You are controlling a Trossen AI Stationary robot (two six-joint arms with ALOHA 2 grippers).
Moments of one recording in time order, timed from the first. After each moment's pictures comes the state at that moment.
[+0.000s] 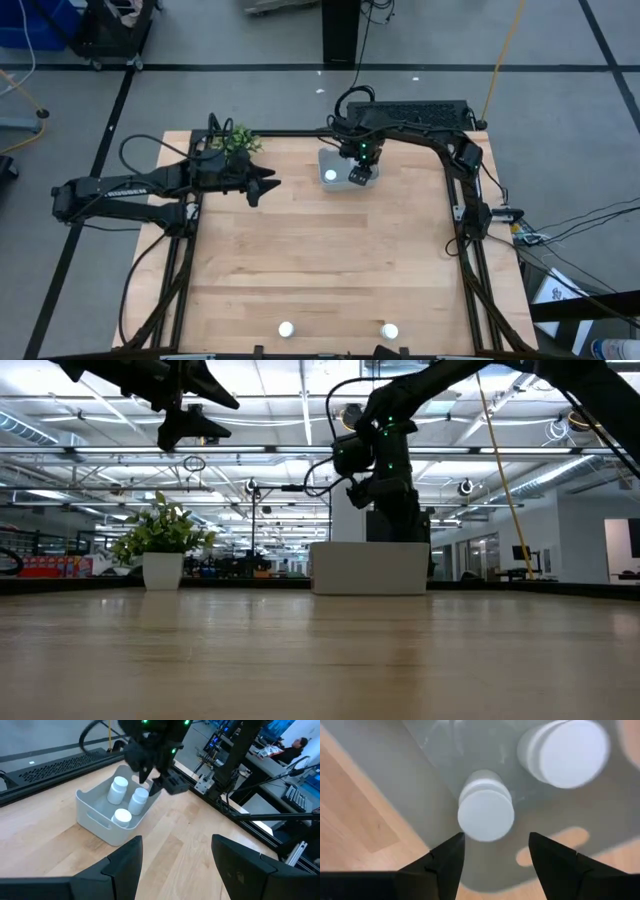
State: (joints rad) left arm 0.21 0.88 0.70 -0.16 -0.02 -0.52; right arm -0.51 2.04 1.72 -1.32 0.00 -0.07
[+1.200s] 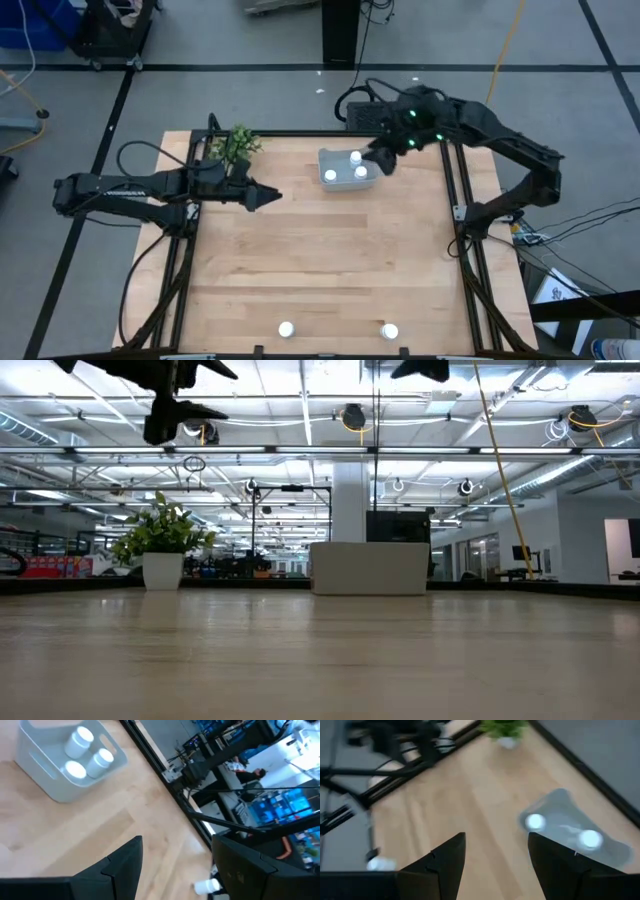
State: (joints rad) left arm 0.07 0.88 0.70 -0.14 -0.01 -0.93; right arm -0.33 1.40 1.72 -1.04 -0.19 0.30
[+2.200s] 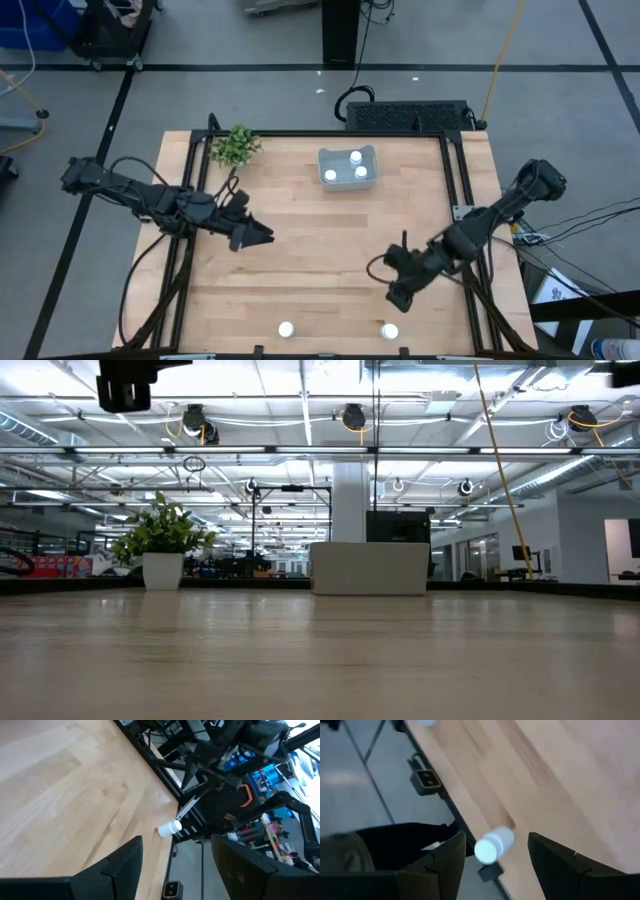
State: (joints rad) left arm -0.30 0.88 0.70 -0.13 -0.09 -1.03; right arm 0.61 1.38 1.13 -0.73 -0.05 1.35
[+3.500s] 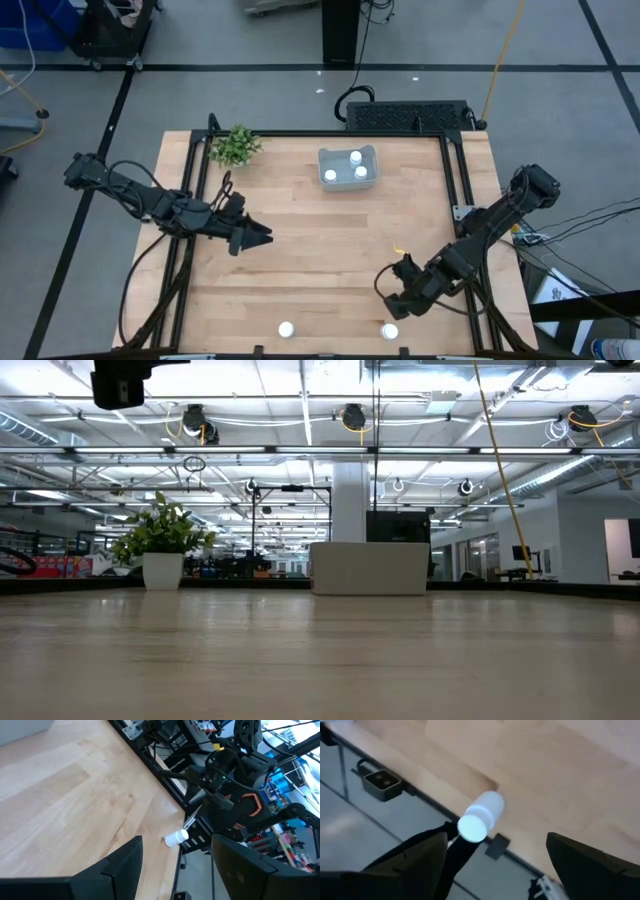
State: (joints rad) left arm -0.39 0.88 0.70 -0.13 -0.25 -1.02; right arm 0.71 1.47 1.11 -0.74 -0.11 1.84
